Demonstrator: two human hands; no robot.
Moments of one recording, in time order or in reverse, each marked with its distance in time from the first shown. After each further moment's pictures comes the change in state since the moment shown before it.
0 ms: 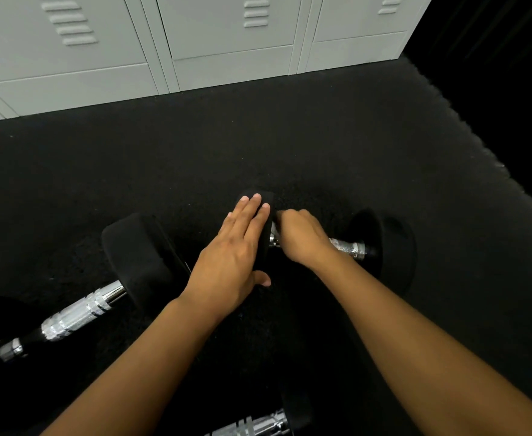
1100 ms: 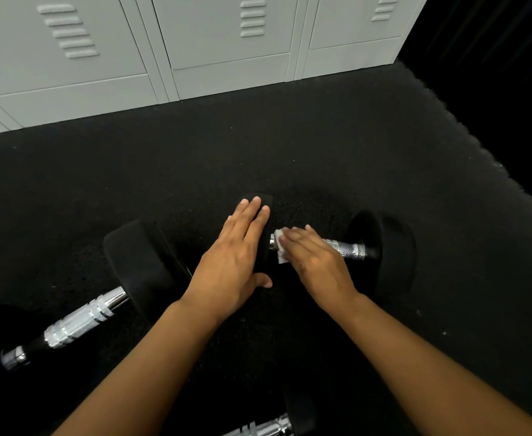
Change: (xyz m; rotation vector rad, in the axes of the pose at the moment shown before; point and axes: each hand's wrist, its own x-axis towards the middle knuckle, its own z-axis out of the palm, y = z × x) left_hand 0.002 -0.001 0.000 -0.019 -0.019 0.013; right_hand -0.036 0.048 0.045 -0.040 0.548 -0.486
